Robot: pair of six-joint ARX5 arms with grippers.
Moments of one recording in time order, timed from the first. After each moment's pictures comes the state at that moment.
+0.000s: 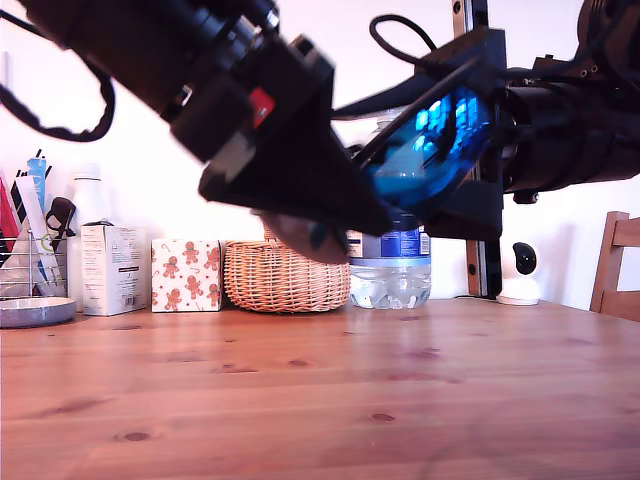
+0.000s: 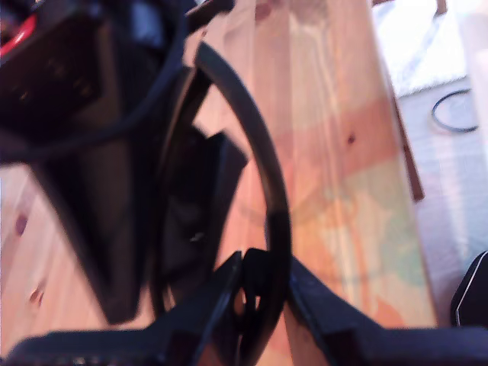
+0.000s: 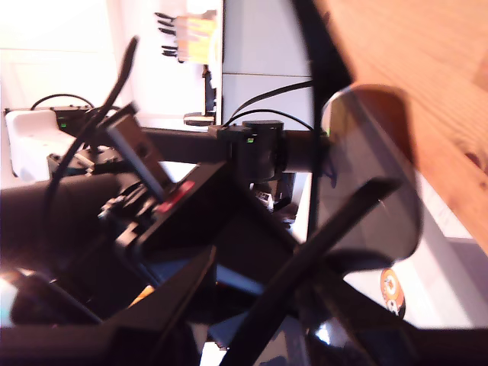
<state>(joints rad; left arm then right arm) -1.14 1.24 0.64 0.02 -0.15 0.52 0.45 1.61 0.81 -0.30 -1.45 0.35</state>
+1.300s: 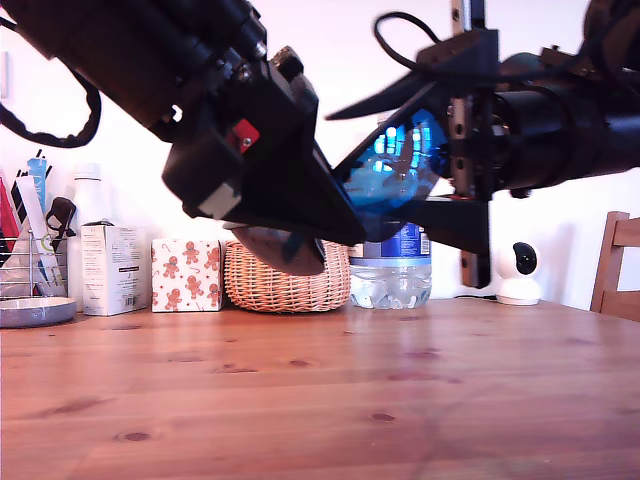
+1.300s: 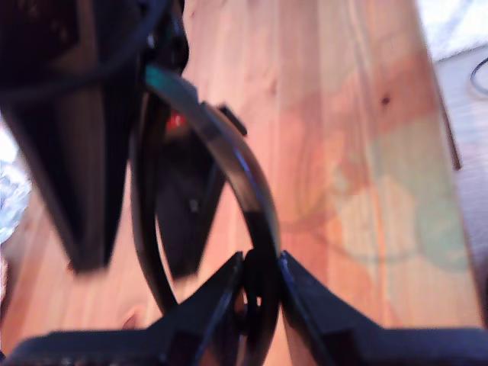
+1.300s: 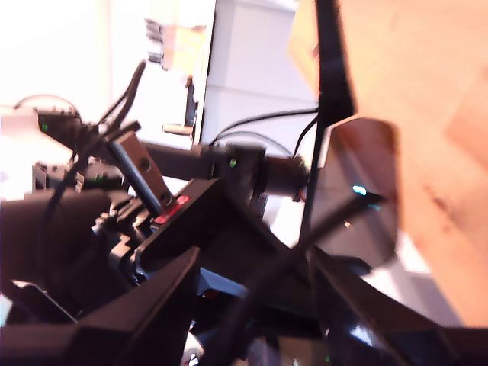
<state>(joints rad) -1.18 1.24 0.63 0.01 -0.23 0.53 0.38 1.61 0.82 -0.17 -1.39 0.37</state>
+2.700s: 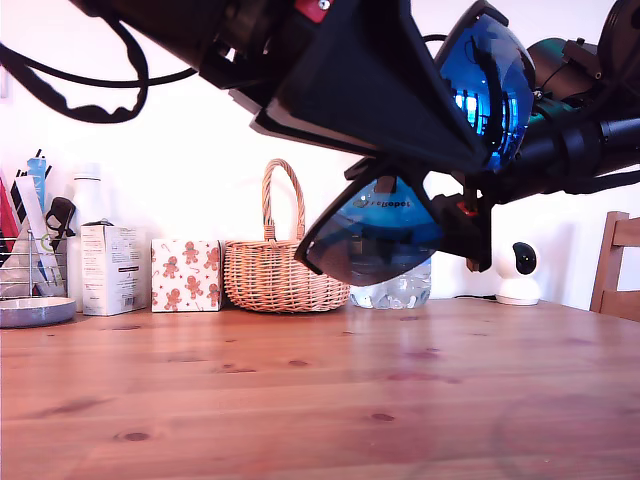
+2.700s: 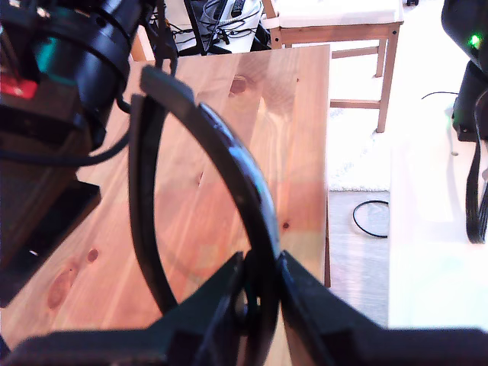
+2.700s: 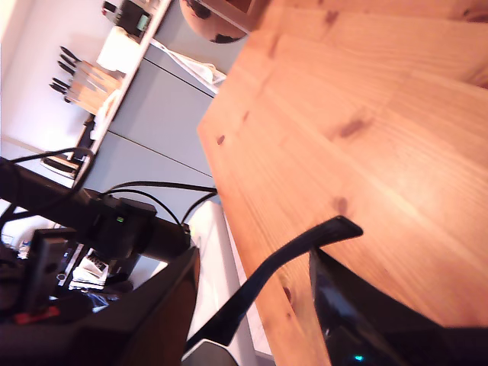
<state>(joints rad) -1.22 1.24 0.63 0.13 0.00 0.15 0.33 1.61 0.81 -0.02 -1.18 0.16</state>
